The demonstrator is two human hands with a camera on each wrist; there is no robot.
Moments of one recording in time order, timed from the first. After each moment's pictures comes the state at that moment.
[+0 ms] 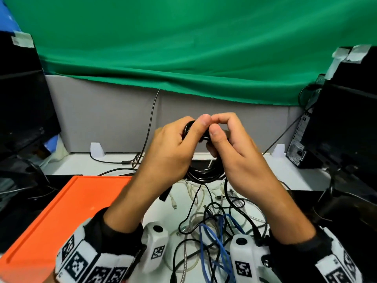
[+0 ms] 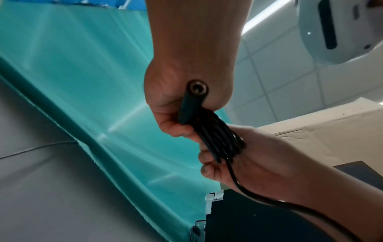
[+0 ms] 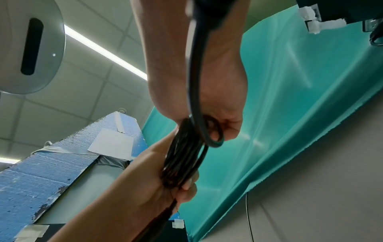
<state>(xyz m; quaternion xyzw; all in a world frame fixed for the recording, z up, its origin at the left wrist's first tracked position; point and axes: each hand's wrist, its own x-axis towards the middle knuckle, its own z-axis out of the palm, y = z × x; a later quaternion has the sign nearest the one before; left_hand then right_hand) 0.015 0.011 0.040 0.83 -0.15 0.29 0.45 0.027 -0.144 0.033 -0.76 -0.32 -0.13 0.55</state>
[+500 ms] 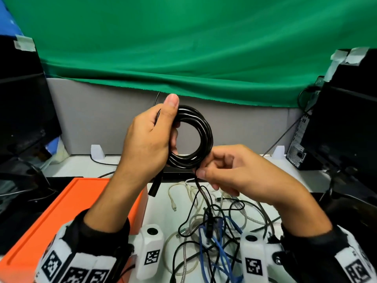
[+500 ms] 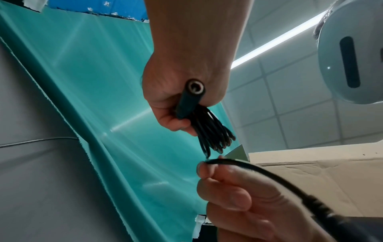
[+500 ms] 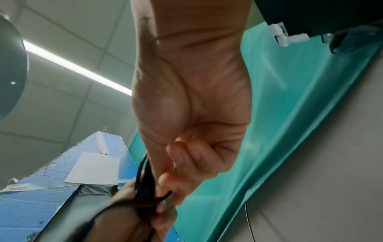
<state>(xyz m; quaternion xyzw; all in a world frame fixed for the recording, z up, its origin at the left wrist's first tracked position) 0.013 0.030 0.053 0.76 -0.11 0.34 0.54 0.029 -0.166 0.039 -0.78 -0.35 0.11 0.50</state>
